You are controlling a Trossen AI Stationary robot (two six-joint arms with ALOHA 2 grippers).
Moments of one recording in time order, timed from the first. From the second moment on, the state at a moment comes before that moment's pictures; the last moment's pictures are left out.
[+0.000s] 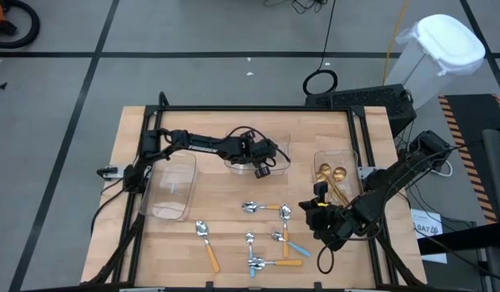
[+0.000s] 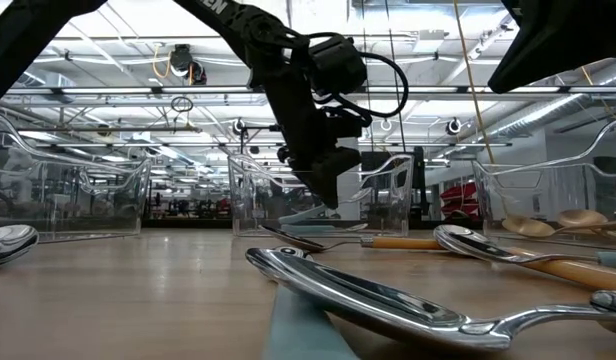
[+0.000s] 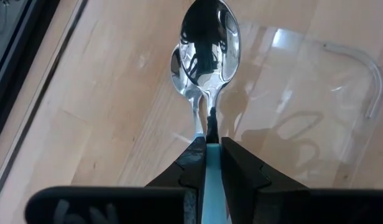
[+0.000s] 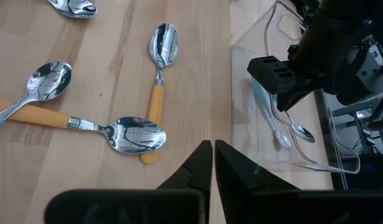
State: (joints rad) left arm 0.14 2.10 1.53 -0.48 -0.35 -0.08; right arm 0.72 1.37 0.88 -0.68 0.81 0.28
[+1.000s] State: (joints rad) left arm 0.14 2.10 1.53 -0.53 -0.35 -0.11; right arm 0.72 1.37 0.88 -0.68 0.81 0.28
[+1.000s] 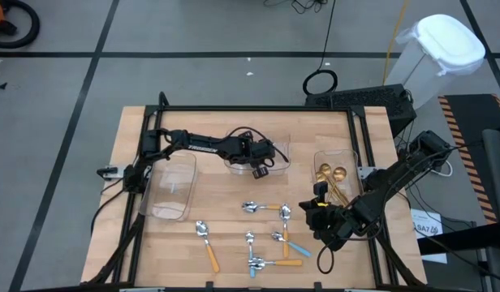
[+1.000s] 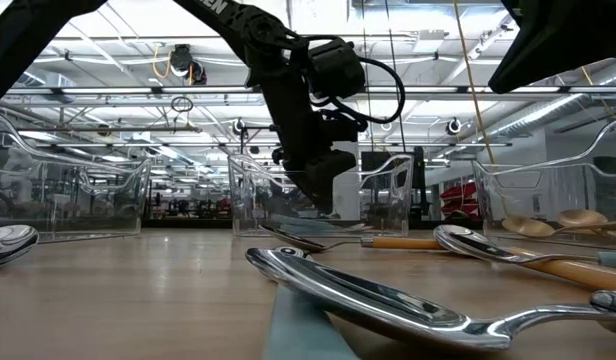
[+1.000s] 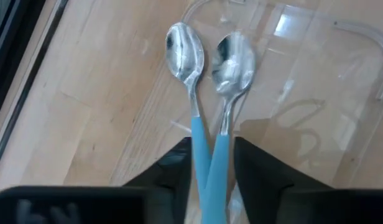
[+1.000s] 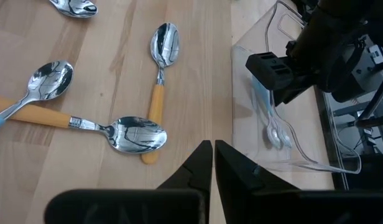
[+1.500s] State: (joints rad) left arm -0.03 2.08 1.83 -0.88 -0.52 -0.14; right arm 0.72 1.37 0.88 -0.68 0.80 0.31
